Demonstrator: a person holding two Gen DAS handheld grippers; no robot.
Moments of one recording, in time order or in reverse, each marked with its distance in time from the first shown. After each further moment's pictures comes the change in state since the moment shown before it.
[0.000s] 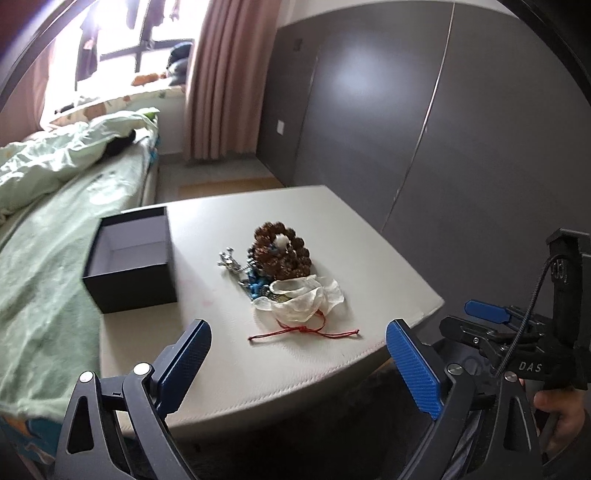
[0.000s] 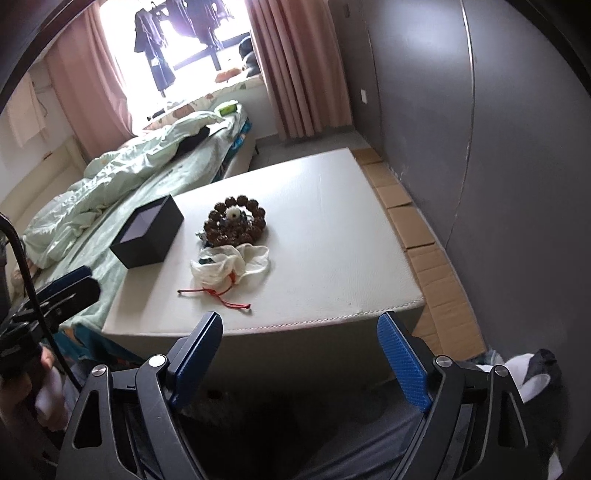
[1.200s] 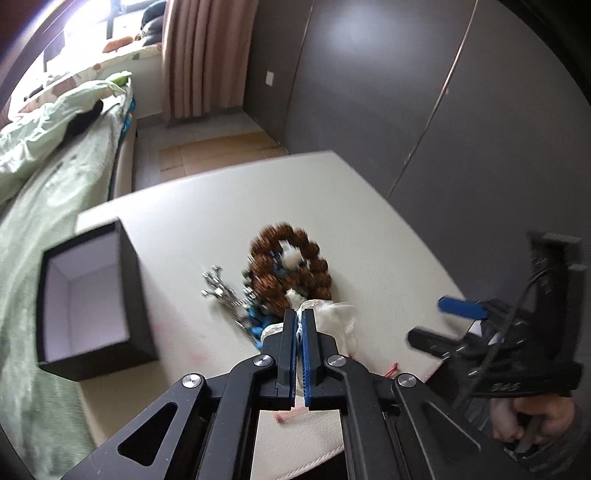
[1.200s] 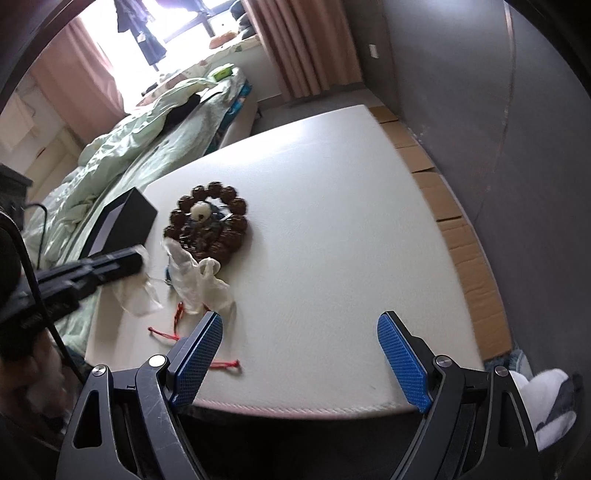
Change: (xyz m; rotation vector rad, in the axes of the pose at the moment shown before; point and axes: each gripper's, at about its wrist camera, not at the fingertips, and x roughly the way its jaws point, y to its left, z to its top) left arm 0.076 0.025 0.066 0.013 0.196 -0.033; right arm 0.105 -0.014 0.048 0.029 0.174 0.074
